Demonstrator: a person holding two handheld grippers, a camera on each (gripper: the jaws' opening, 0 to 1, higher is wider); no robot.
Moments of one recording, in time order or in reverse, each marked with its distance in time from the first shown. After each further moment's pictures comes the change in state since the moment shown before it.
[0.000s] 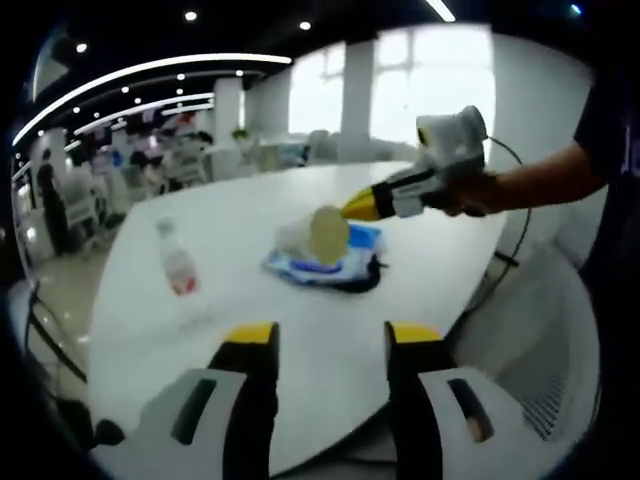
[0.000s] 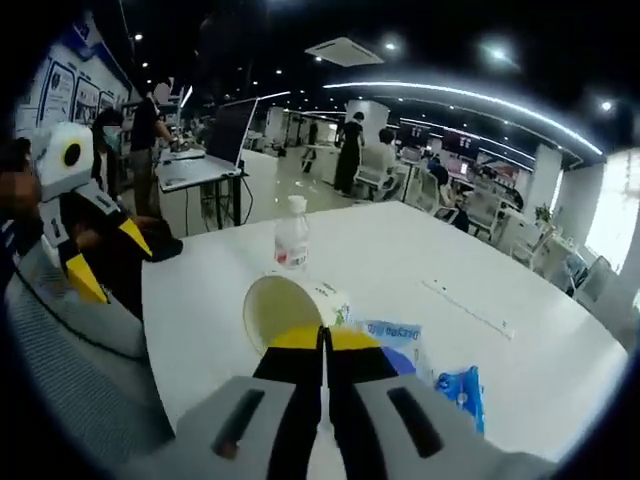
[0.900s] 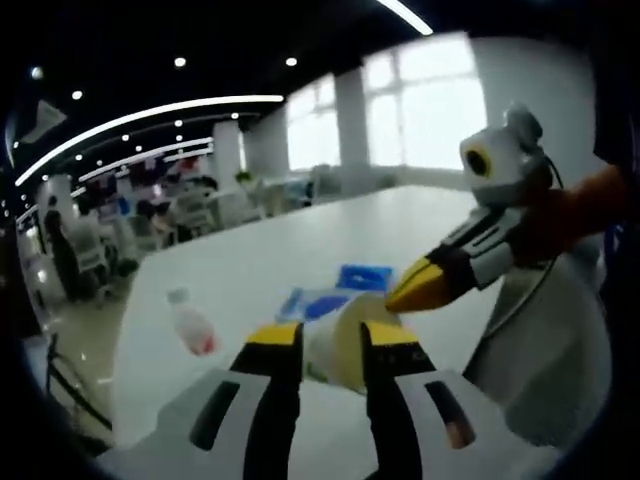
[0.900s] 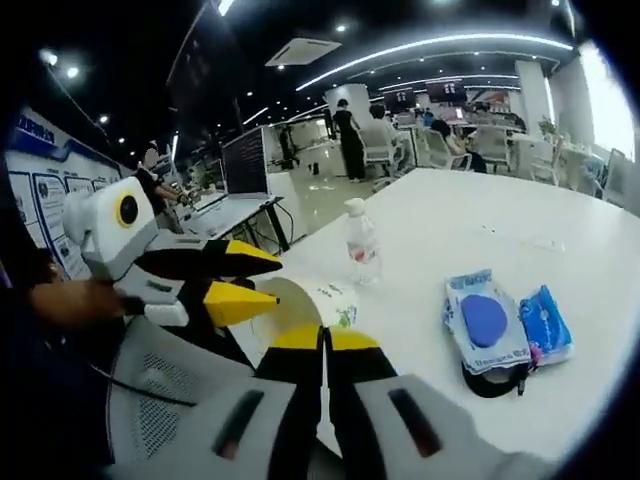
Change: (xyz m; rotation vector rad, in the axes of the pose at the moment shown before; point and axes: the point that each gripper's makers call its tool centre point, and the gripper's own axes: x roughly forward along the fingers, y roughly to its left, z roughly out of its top) left arm 0.008 0.000 0.046 0.142 -0.134 0.049; right arm -0.029 0.096 0.019 0.392 0.035 0.148
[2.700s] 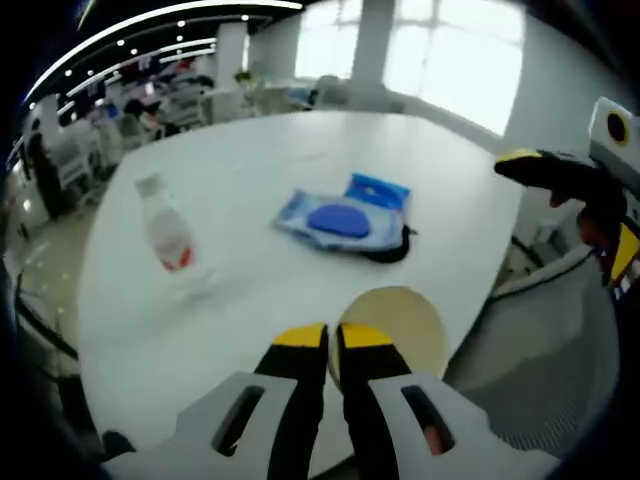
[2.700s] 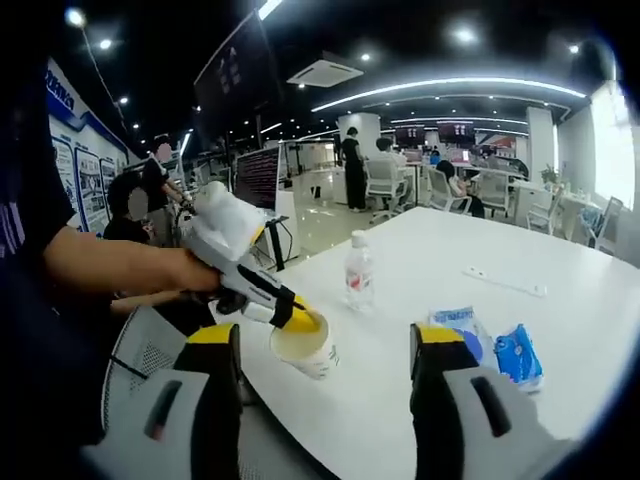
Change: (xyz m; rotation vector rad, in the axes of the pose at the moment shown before) left arm 0.054 0.044 -0.086 -0.225 0.415 -0.073; right arm -0.043 -0.003 0.017 -0.134 -0.158 -0.080
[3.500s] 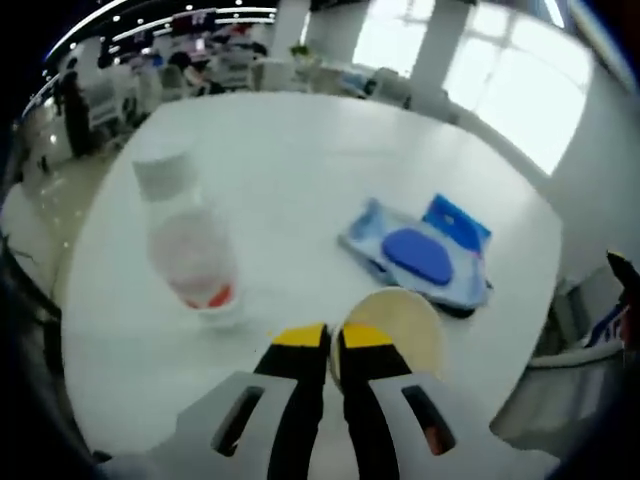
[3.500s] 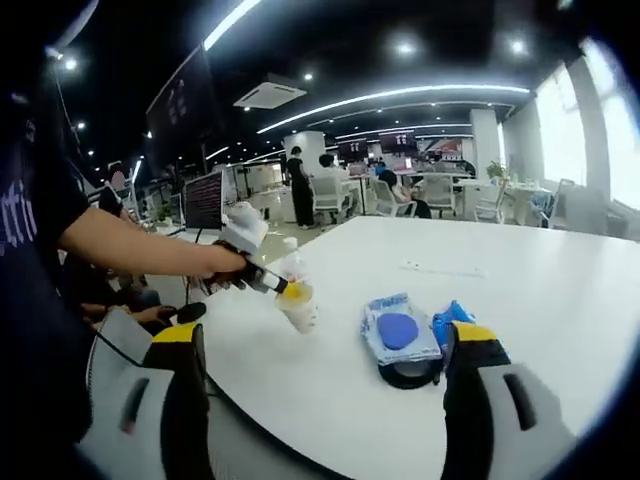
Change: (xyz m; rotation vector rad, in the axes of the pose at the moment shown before) left arm 0.075 0.075 0.030 -0.219 0.046 0.121; right arm -0.066 -0.061 -0.023 0.070 -0.061 -0.204
